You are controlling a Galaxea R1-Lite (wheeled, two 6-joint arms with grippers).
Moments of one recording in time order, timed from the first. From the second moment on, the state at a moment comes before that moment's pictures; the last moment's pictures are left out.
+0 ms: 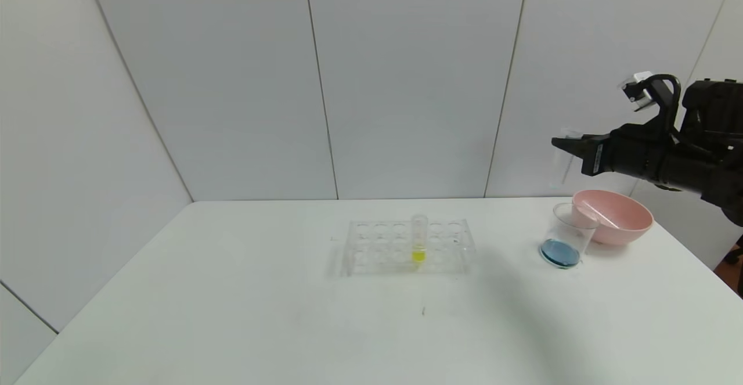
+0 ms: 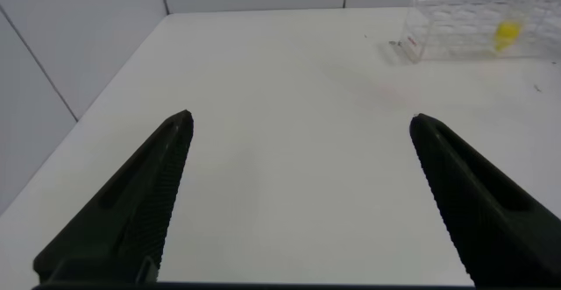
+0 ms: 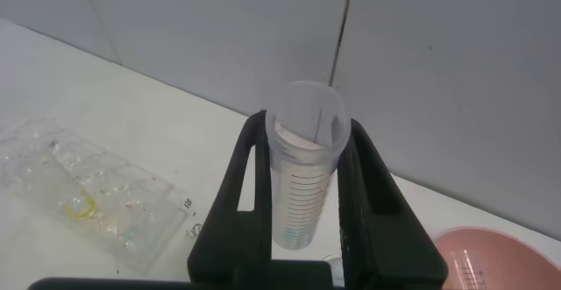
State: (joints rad) left arm 0.00 0.00 0.00 0.00 0.00 0.00; right arm 0.01 1.85 -1.17 -0.54 0.42 -0.08
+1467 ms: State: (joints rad) left arm 0.00 0.00 0.00 0.00 0.00 0.00; right arm -0.34 2.19 -1.40 -0.64 0.50 -0.09
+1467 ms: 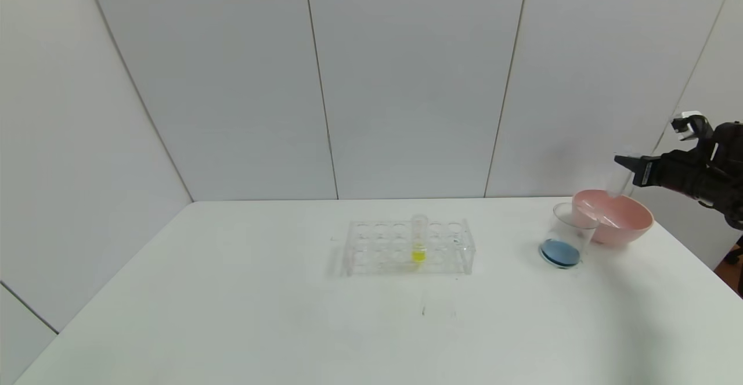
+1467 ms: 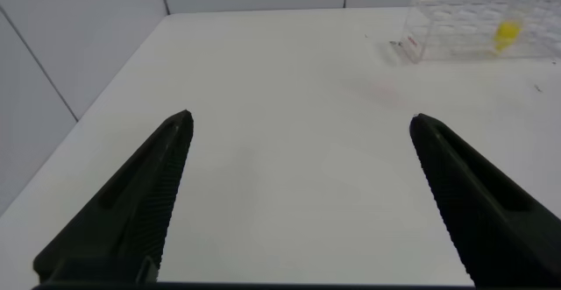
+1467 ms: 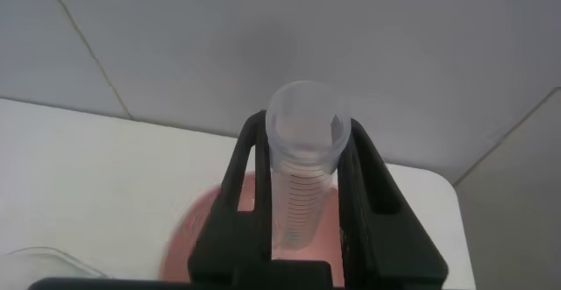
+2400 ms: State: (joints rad) left arm 0.00 0.00 0.00 0.00 0.00 0.00; right arm -0.20 2.23 -1.38 -0.72 0.32 -0.07
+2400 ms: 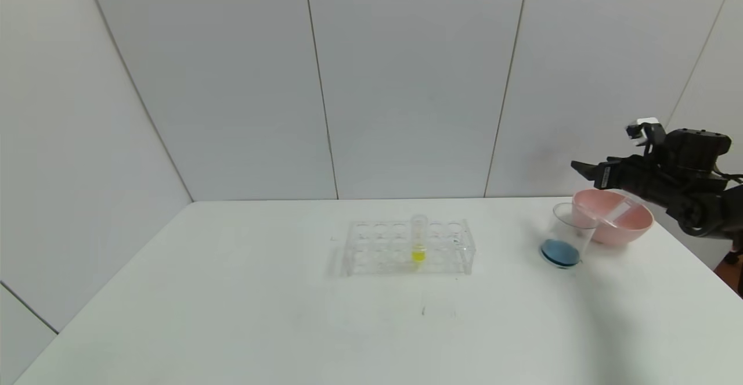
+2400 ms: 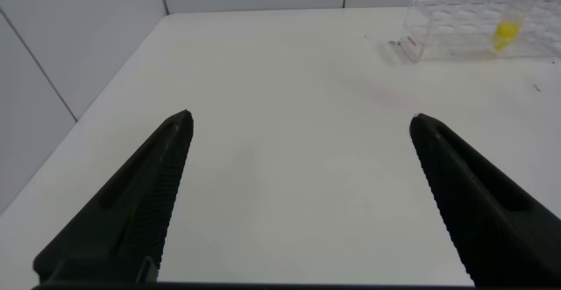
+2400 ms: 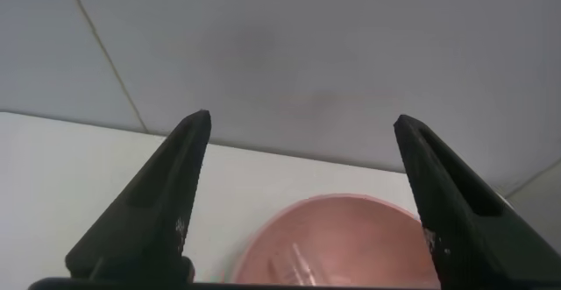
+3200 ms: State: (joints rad) left arm 0.00 0.00 0.00 0.00 0.00 0.00; right arm 0.02 1.90 -1.01 -0.90 0.20 -0.02
